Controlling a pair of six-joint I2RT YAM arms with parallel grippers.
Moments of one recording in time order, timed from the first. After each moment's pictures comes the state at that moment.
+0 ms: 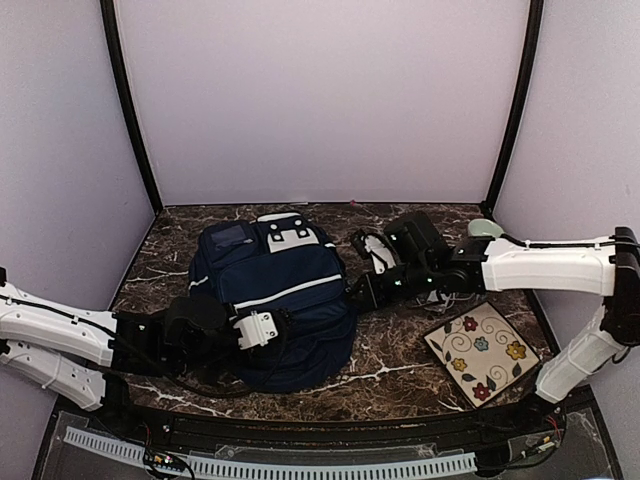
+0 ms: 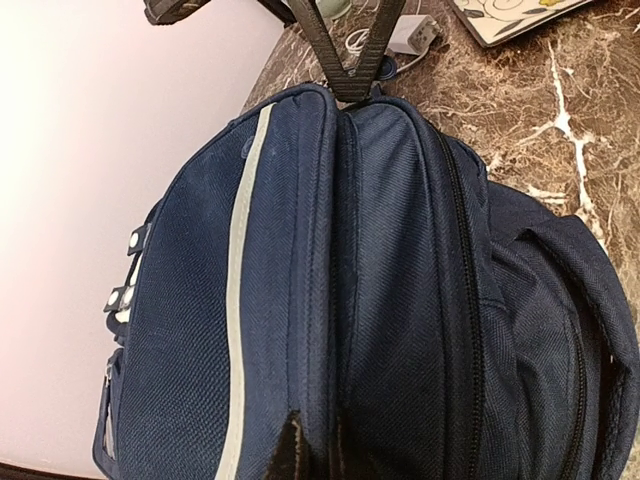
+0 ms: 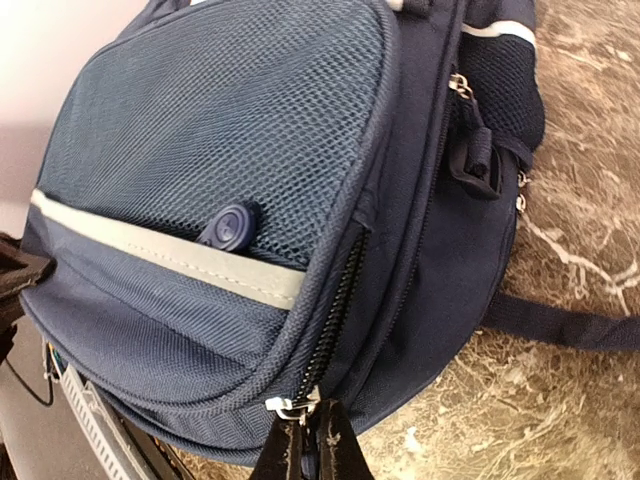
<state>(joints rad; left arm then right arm) -1.26 1.13 0.56 0.04 -0.56 0.53 0.90 1.49 1.01 -0.31 -0.12 0.43</state>
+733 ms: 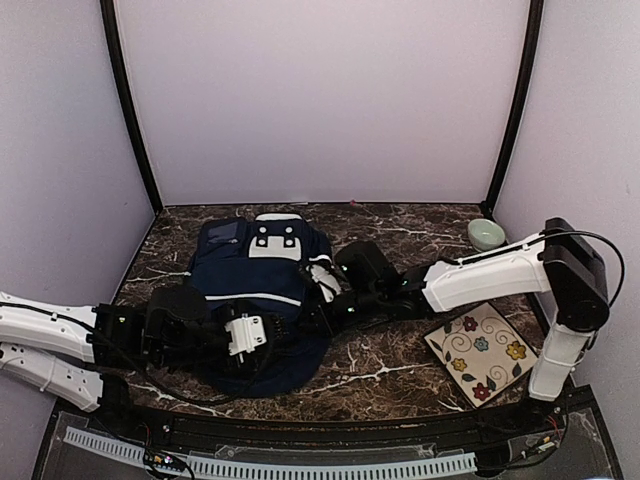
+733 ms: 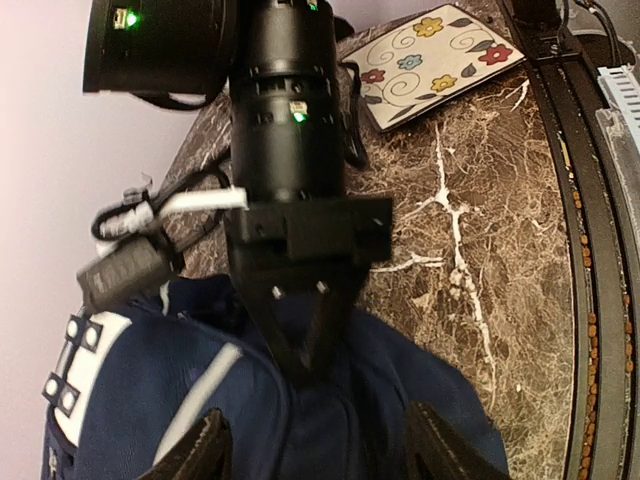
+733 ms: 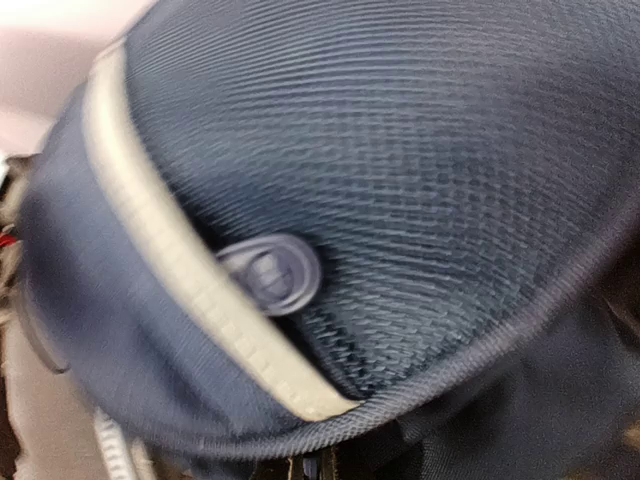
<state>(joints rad) -1.27 1.03 0.61 -0.07 -0.27 0.47 1.03 1.78 1.08 0.02 -0.32 0.35</state>
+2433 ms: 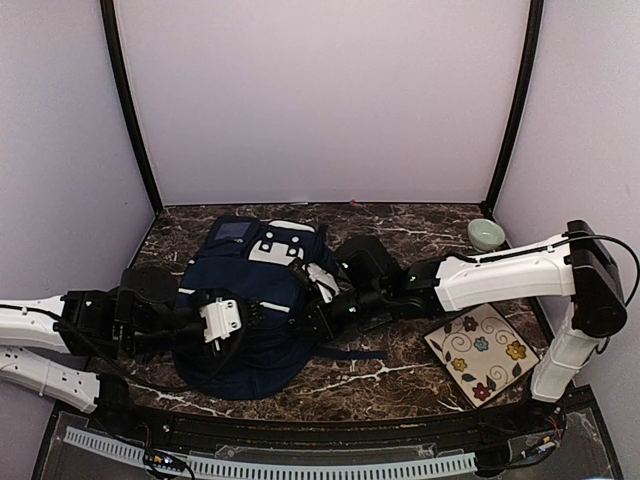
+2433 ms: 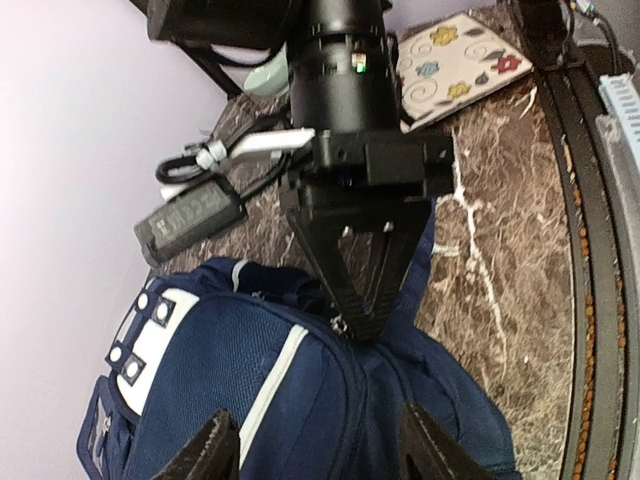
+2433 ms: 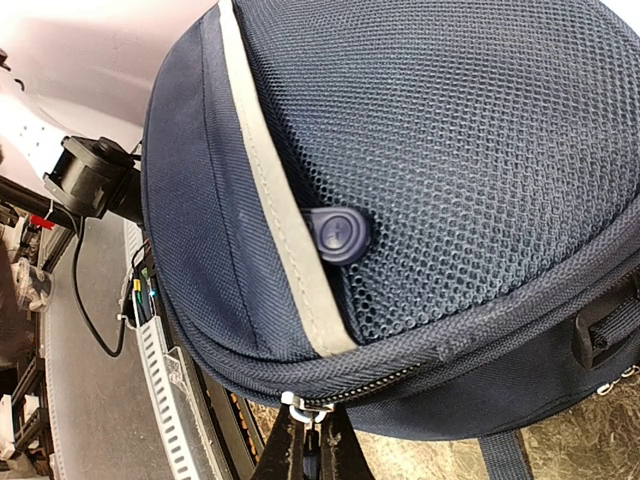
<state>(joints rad) -1.27 0.87 0.69 -0.29 -0.29 0.49 1.09 1.70 1.12 -0.07 -0.34 0.40</state>
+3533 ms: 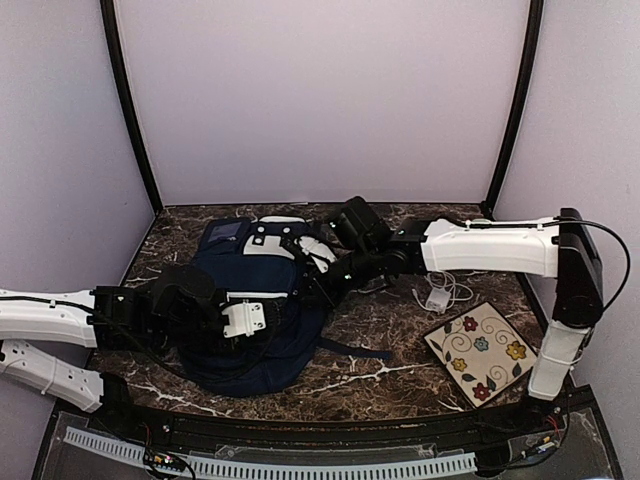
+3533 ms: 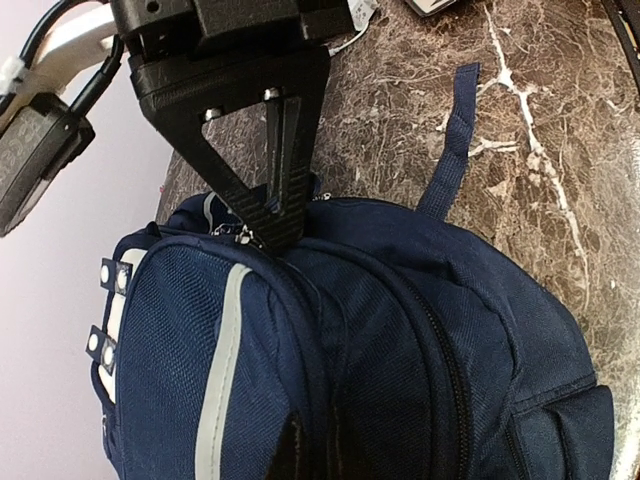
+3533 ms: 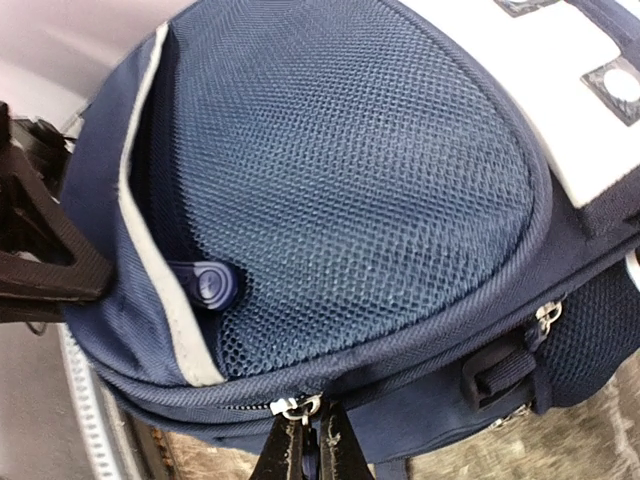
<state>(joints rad) -1.17 1.05 0.70 -0.29 -0.31 0.61 0.98 1.80 1.40 -0.38 -0.30 0.10</state>
